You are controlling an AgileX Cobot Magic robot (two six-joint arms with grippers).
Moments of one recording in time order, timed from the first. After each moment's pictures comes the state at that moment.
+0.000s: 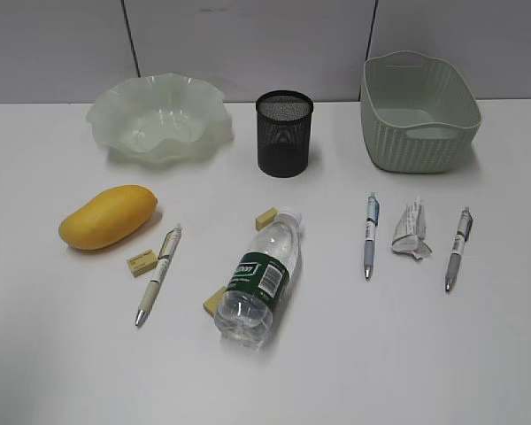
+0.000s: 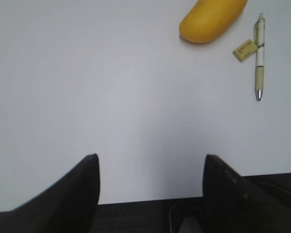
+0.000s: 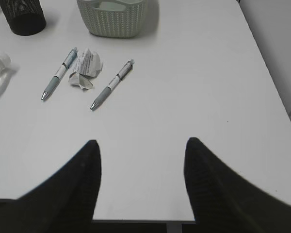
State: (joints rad) left arm -0.05 0.76 -0.91 0.01 1.22 0.01; right arm 0.02 -0.01 -0.50 0.01 1.04 -0.06
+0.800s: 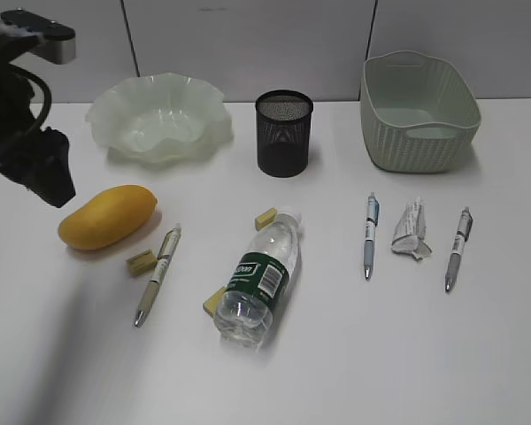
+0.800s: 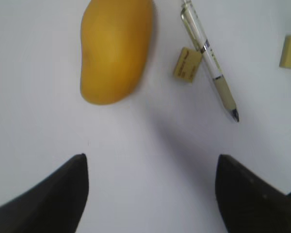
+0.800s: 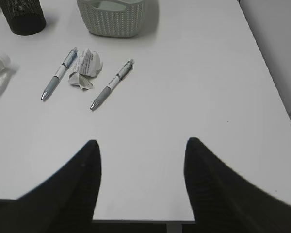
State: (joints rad) left arm -0.31 1.62 -1.28 -0.03 1.11 0.32; right arm 0.02 -0.01 -0.50 0.01 1.04 -0.06
